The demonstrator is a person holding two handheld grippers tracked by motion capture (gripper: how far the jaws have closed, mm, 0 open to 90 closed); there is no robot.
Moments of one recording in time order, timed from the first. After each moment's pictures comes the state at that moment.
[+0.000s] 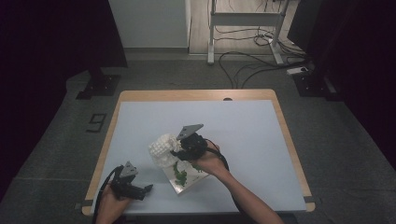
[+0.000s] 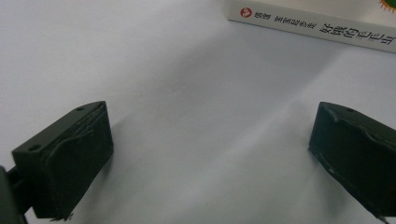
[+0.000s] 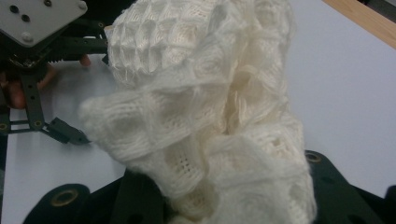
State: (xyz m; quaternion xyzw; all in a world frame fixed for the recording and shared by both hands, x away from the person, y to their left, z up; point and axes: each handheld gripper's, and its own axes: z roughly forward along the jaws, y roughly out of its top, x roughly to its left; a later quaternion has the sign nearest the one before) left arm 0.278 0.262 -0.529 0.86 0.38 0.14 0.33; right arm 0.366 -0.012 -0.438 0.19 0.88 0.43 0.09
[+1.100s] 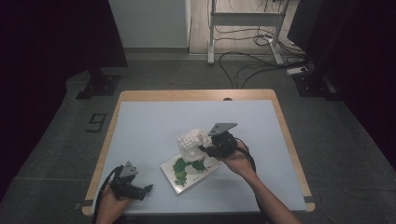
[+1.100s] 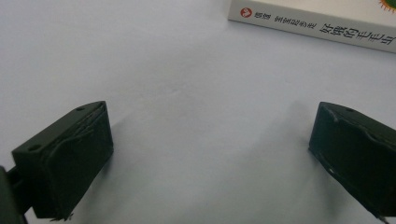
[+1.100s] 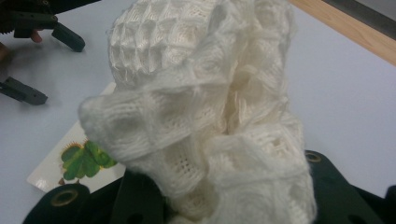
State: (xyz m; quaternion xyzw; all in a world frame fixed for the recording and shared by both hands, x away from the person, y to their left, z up) left arm 0.278 0.262 -0.529 0.86 0.38 0.14 0.33; right arm 0.367 -0.101 -0.435 0.25 0.86 0.42 0.13
